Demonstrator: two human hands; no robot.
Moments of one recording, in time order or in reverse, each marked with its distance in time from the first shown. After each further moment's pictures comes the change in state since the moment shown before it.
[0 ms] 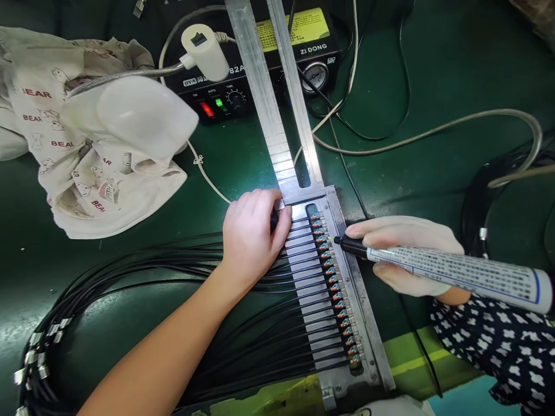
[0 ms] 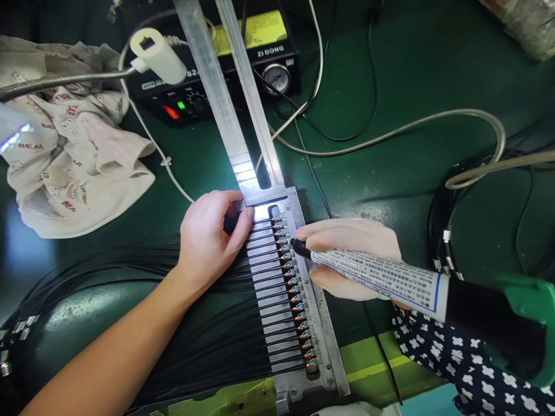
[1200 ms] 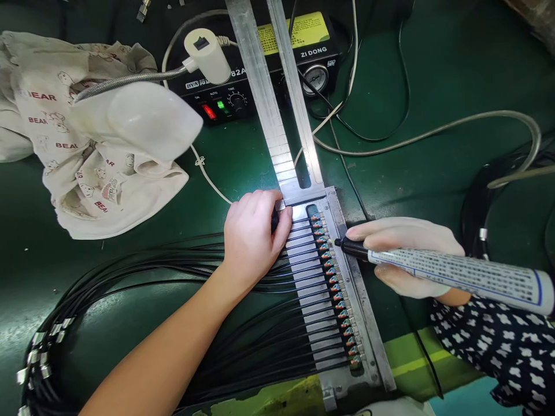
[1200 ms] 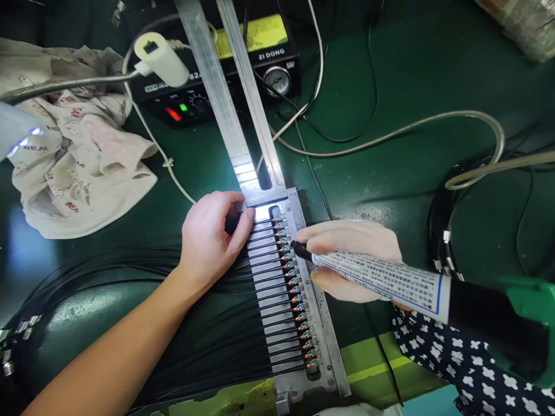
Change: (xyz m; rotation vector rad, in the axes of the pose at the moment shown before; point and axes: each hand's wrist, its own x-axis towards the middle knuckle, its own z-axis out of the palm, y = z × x) left_hand 0.000 -0.001 0.000 -0.010 0.000 -0.009; right_hand 0.000 0.000 0.001 0.055 0.011 -0.022
